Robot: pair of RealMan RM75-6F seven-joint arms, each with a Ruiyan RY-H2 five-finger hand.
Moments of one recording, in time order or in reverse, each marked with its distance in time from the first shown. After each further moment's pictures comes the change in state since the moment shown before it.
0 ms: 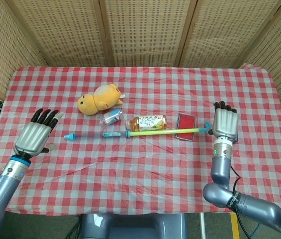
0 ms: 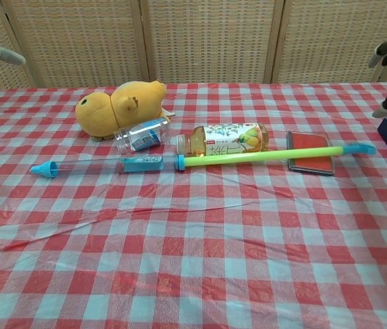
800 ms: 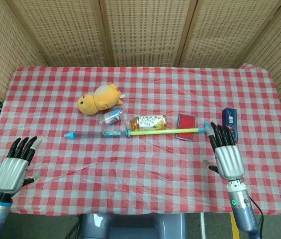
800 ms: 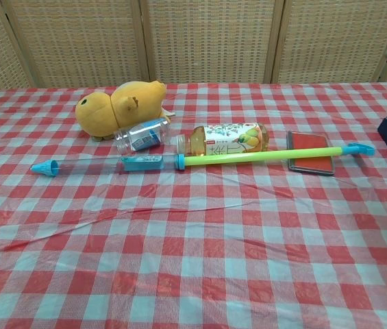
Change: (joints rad) left arm 0.371 -0.166 0.156 0.177 0.382 0.399 -0.201; right arm -0.358 0.143 -0.437 -0.128 -0.856 0.219 0.482
